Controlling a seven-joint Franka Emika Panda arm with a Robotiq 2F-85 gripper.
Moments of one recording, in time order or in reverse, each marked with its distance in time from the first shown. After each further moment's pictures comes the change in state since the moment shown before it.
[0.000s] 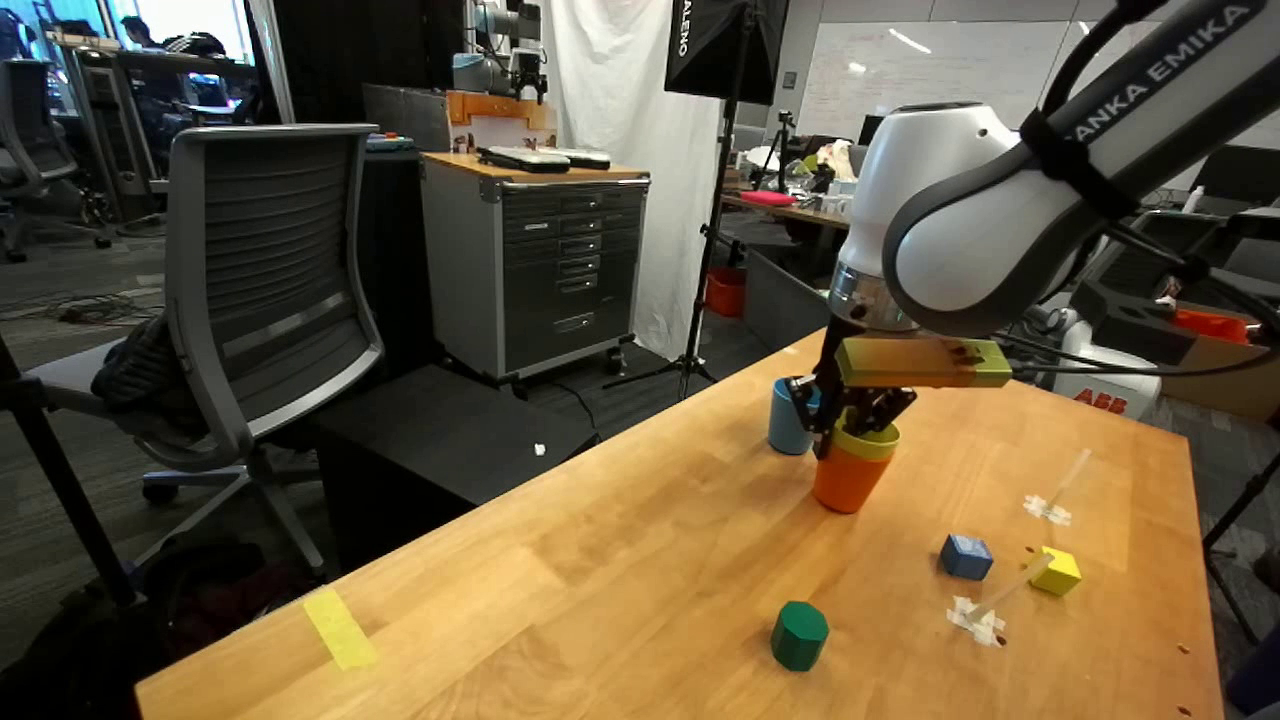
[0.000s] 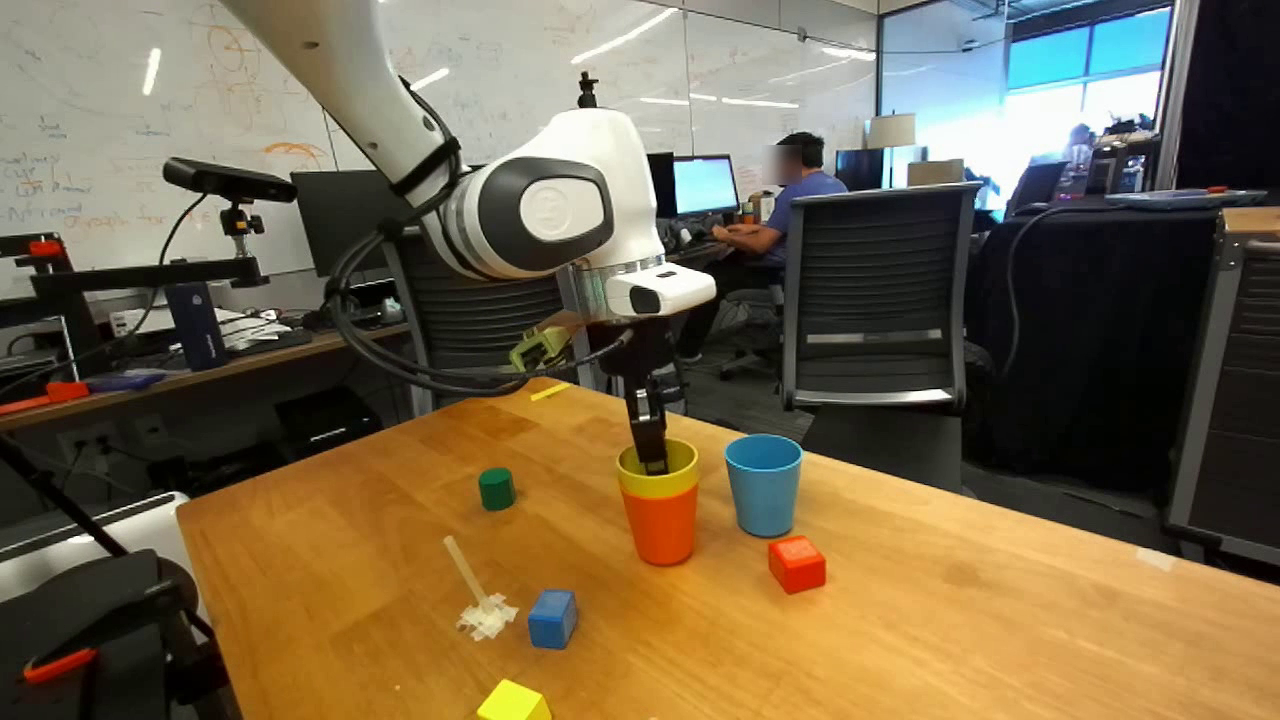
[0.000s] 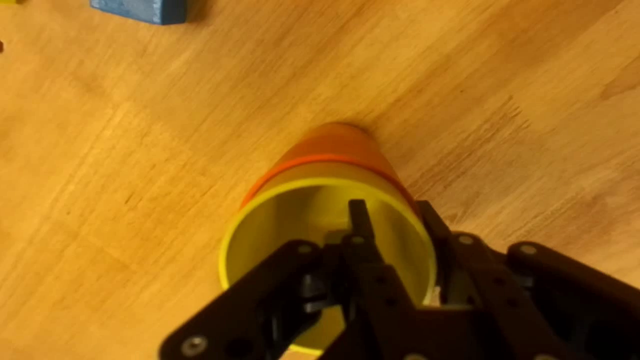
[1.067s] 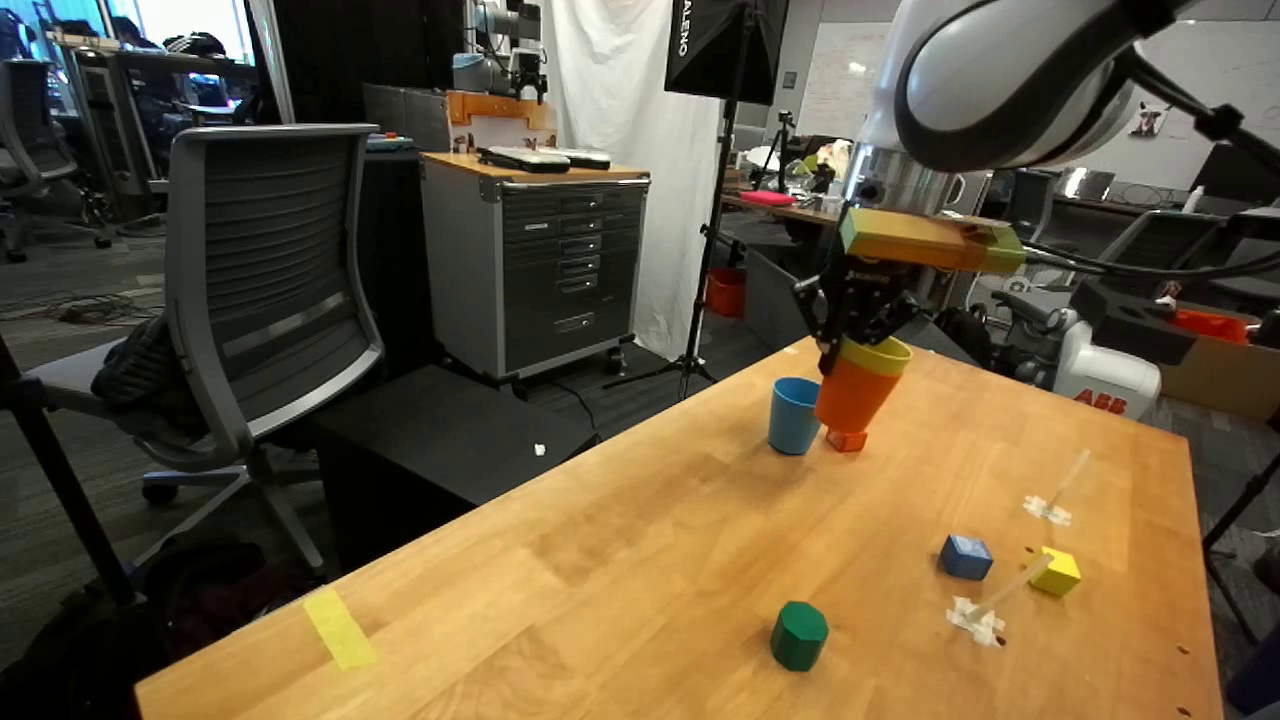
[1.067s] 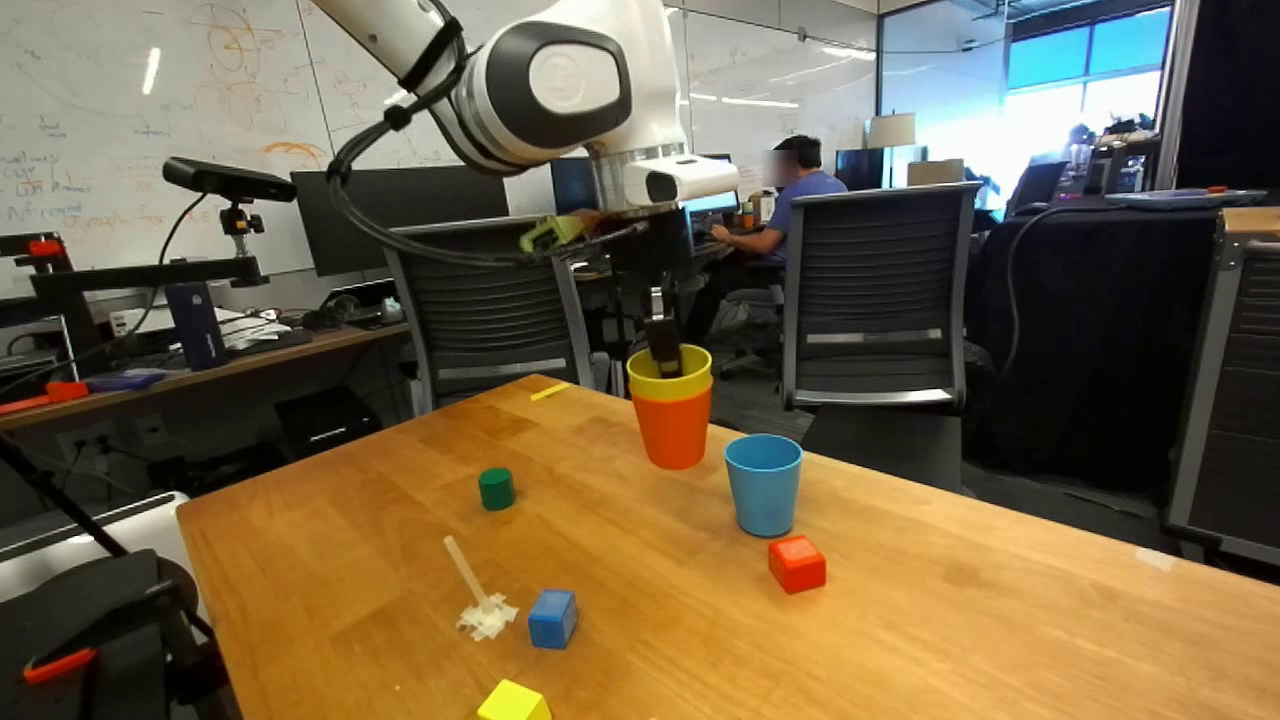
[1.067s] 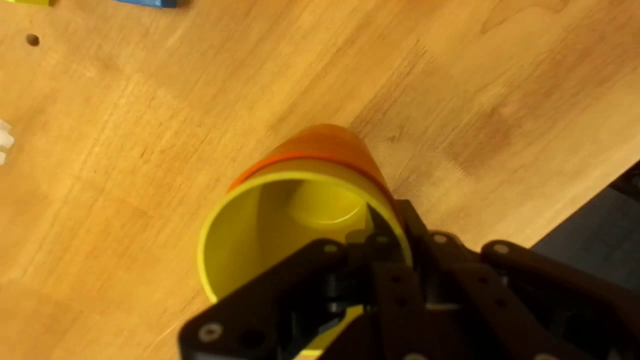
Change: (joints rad) arm -0.025 -0.121 0.002 0.095 0.089 -0.188 -0.003
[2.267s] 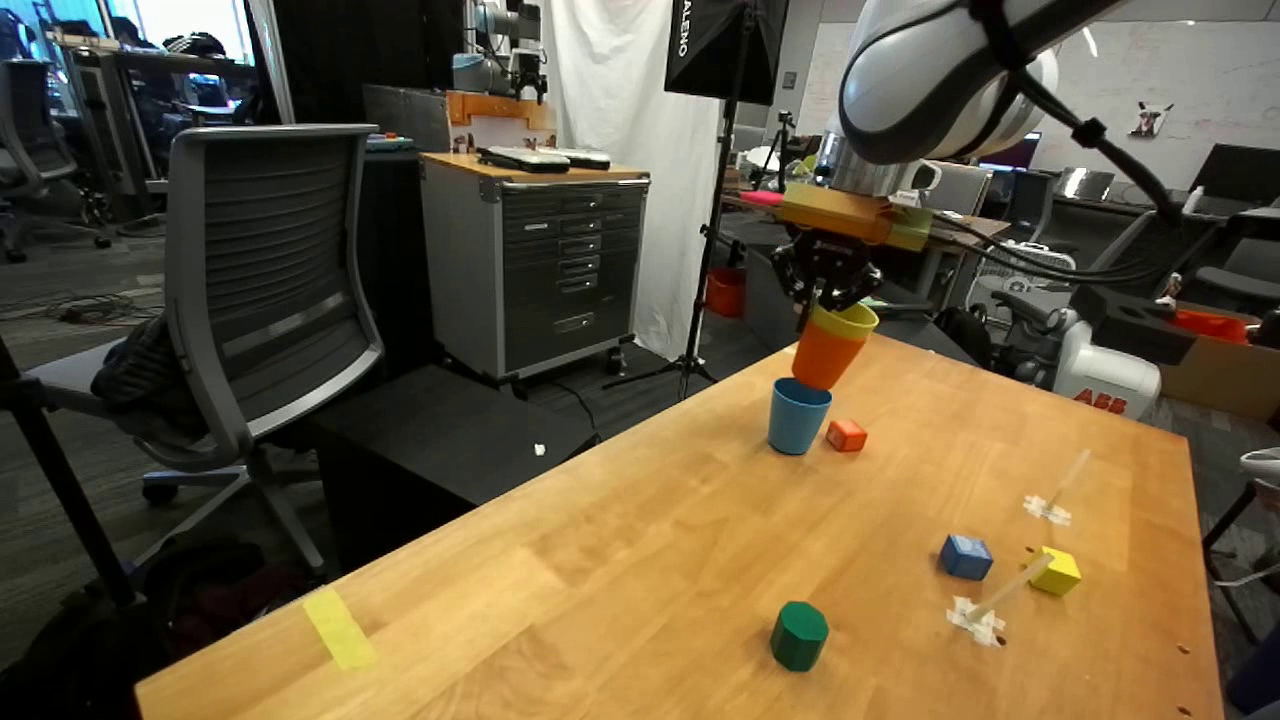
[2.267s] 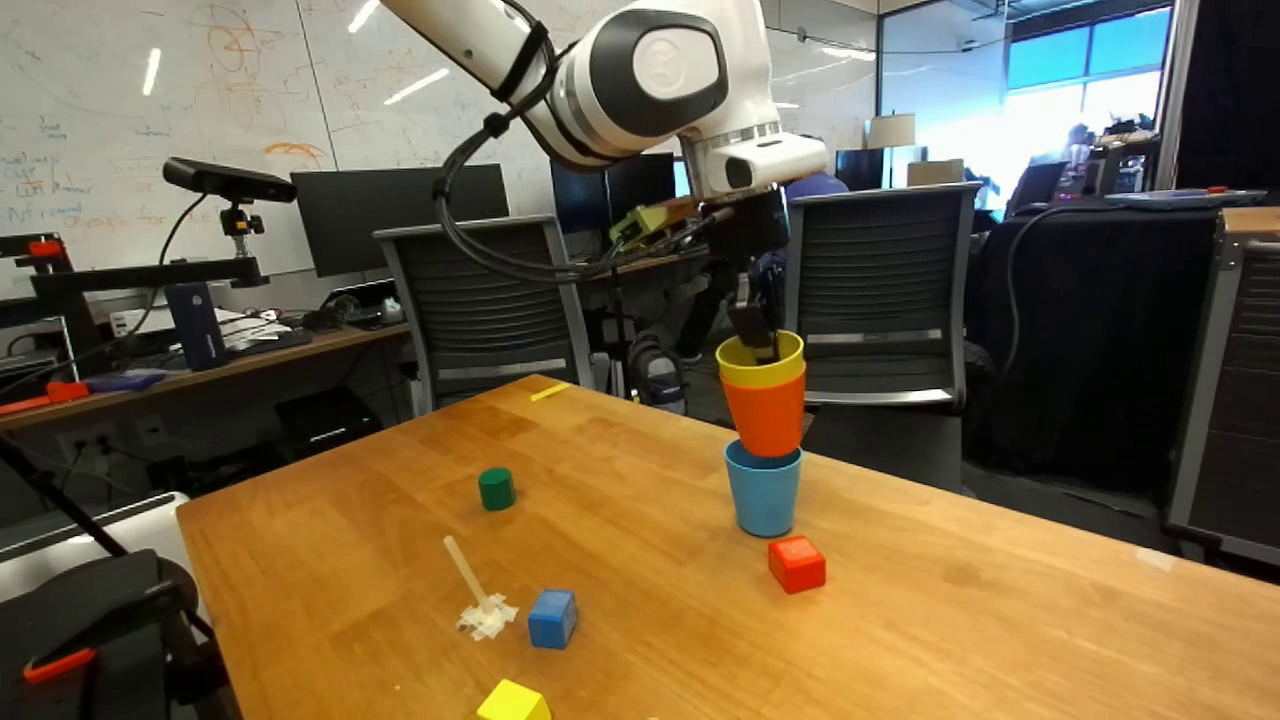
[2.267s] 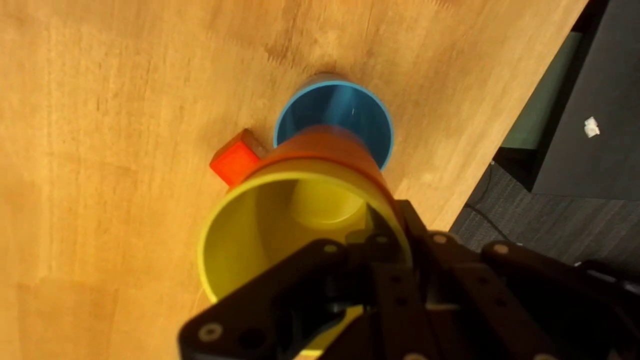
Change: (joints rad) arm -0.052 0.196 -0.038 0.311 0.005 -0.062 0.285
